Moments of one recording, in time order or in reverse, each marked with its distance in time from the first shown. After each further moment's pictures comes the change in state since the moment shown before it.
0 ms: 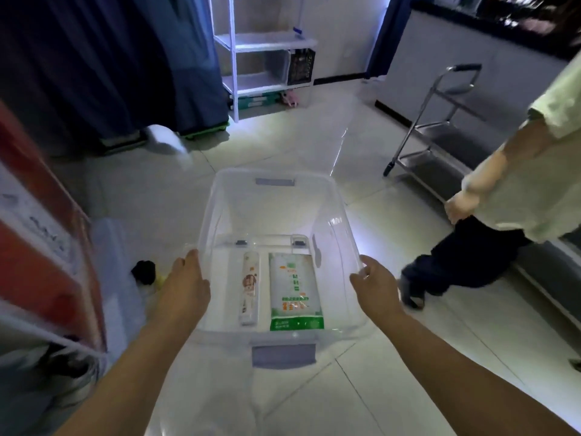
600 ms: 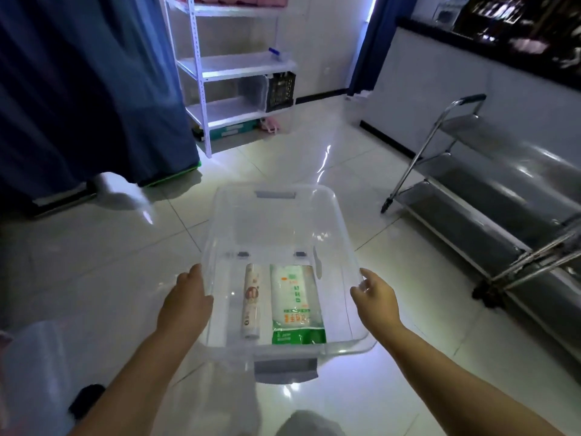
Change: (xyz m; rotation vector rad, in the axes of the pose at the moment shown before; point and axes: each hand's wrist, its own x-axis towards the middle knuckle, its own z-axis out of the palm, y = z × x) left_hand 0.502 0.114 -0.003 -0.091 -0.173 0.023; right_hand 0.468 -0.097 0.095 -0.037 0.105 0.147
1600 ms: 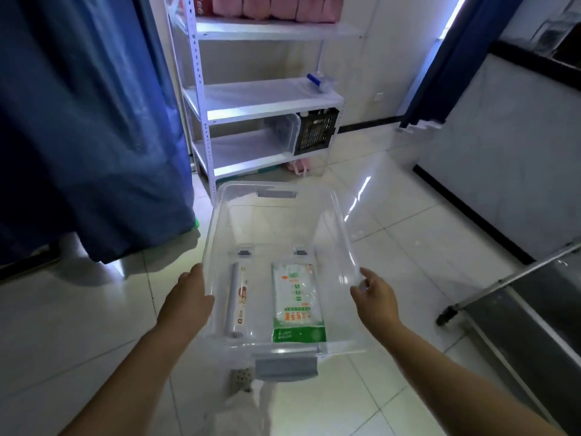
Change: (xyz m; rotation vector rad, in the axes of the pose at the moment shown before) left_hand 0.724 0.200 -0.031 -0.148 0.074 -0.118; right_hand 0.741 -0.225 0.160 -0.049 -0.162 -0.120
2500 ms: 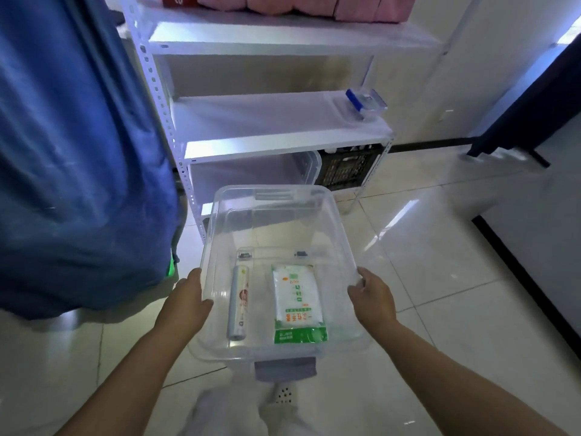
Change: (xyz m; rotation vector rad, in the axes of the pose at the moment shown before) left_hand 0.491 0.205 0.067 -0.035 -0.013 -0.251; right_hand 0.599 -0.084 0.032 -0.091 -0.219 -0.023
